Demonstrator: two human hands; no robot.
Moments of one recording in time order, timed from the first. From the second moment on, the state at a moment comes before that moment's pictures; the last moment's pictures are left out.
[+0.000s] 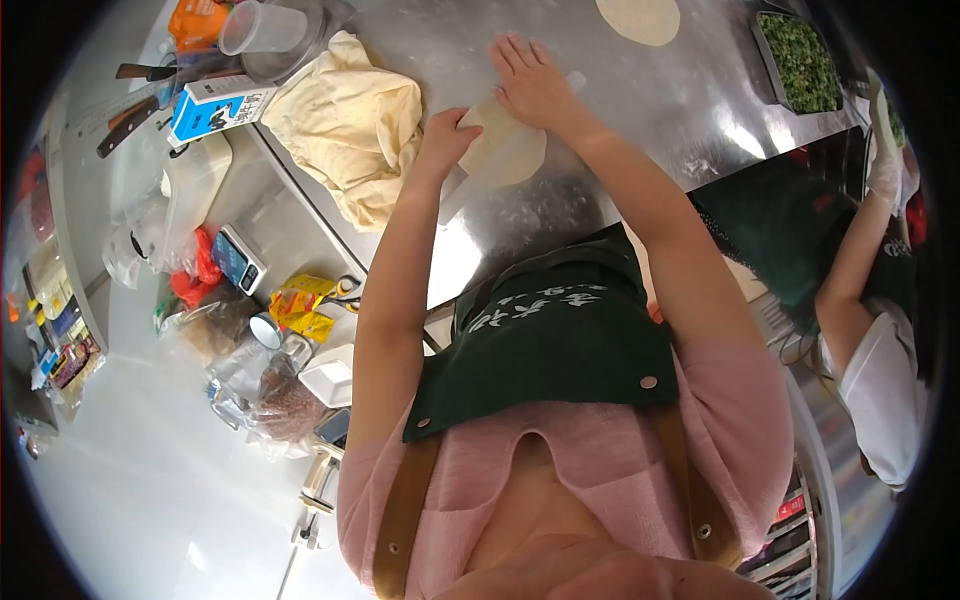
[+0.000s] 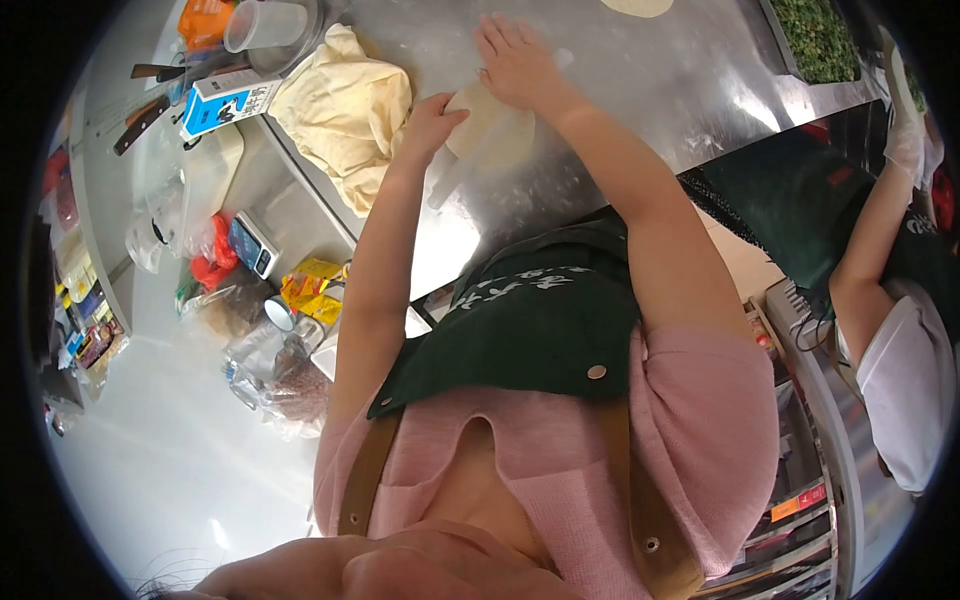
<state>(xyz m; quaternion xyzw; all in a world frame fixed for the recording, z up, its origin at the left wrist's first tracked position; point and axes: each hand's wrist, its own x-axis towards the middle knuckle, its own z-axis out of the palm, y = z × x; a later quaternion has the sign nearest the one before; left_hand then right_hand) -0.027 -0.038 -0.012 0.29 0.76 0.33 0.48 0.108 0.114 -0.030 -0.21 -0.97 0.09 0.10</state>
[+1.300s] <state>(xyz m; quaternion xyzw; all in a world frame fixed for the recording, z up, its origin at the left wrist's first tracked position) -0.038 -0.022 -0.015 0.40 0.77 0.22 0.45 0.125 0.109 -0.019 -0.23 -0.97 0.08 0.06</state>
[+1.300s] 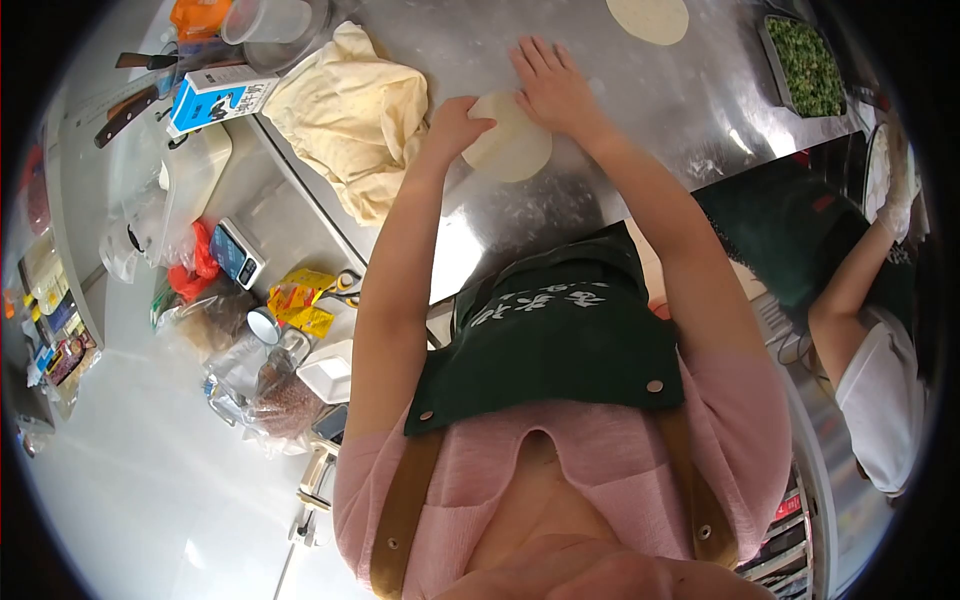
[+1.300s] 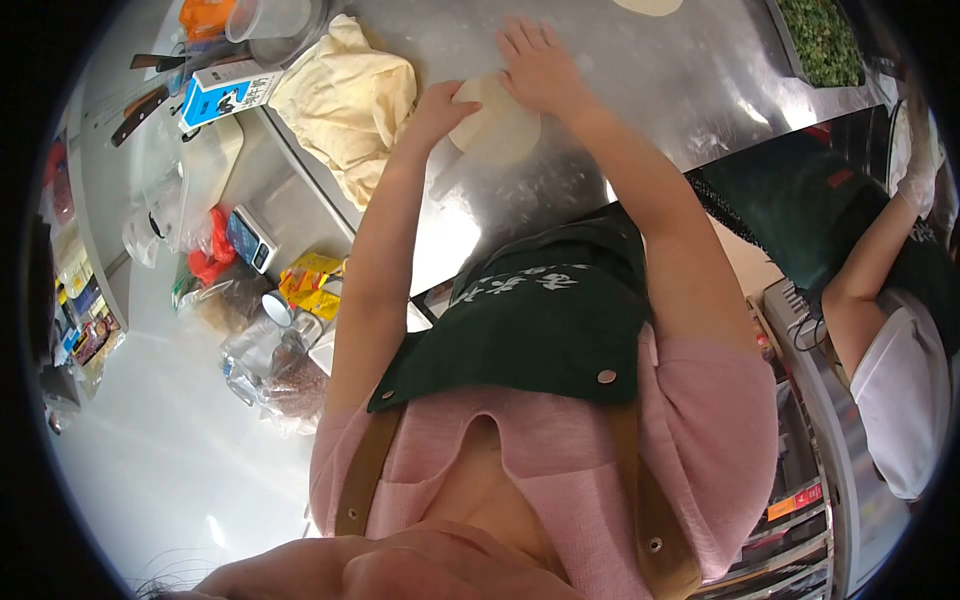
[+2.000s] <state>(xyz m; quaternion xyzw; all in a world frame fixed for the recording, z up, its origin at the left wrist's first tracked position) -0.004 -0.054 0.022 0.41 0.82 0.14 0.37 0.259 0.095 0.013 -0.17 -0.95 0.23 0.09</state>
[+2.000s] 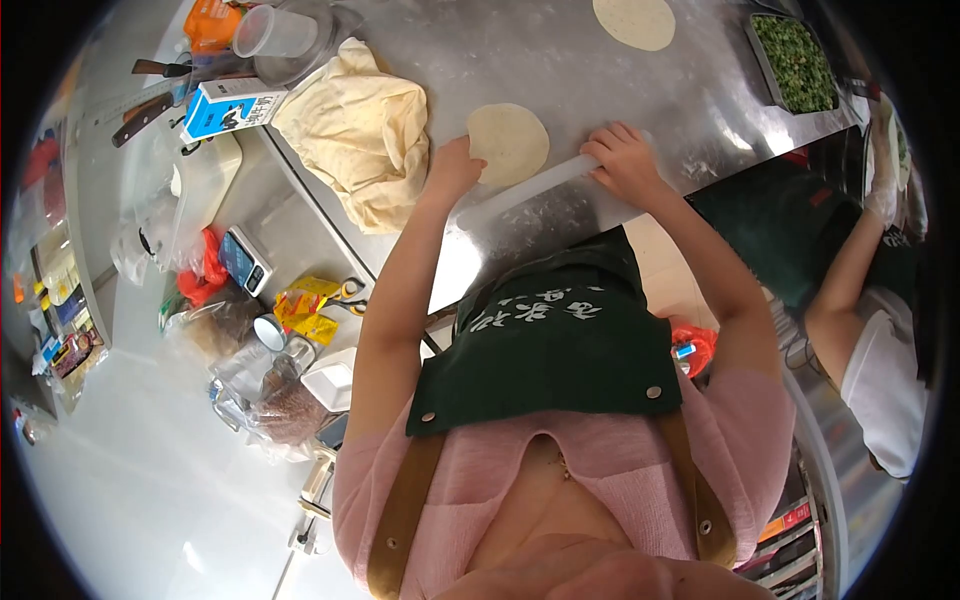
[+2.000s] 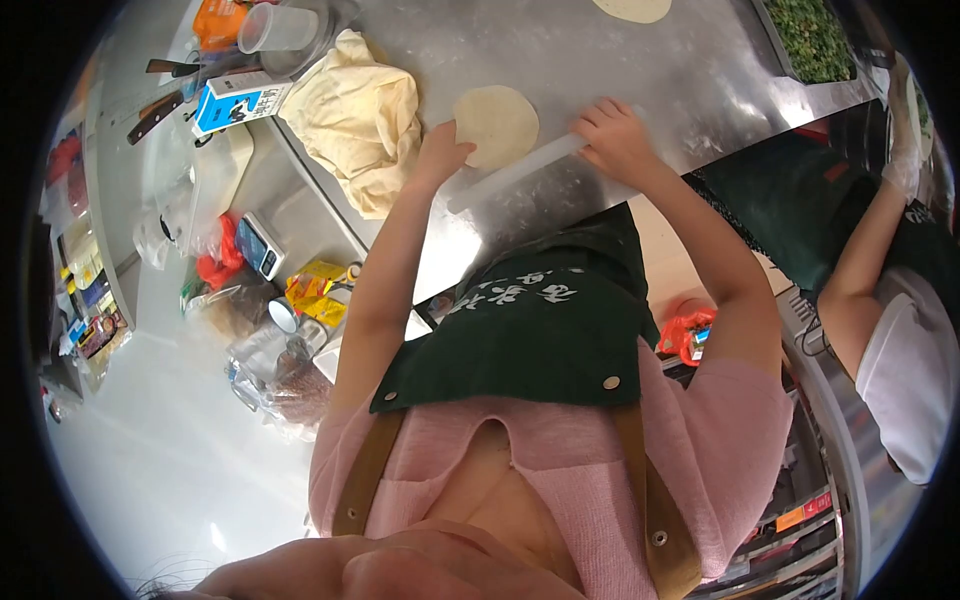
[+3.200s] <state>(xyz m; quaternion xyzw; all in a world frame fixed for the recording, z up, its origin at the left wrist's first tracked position) 0.013 -0.027 0.081 0.53 0.79 0.10 0.30 0.271 0.081 -0.005 -0.13 -0.96 0.23 0.07</state>
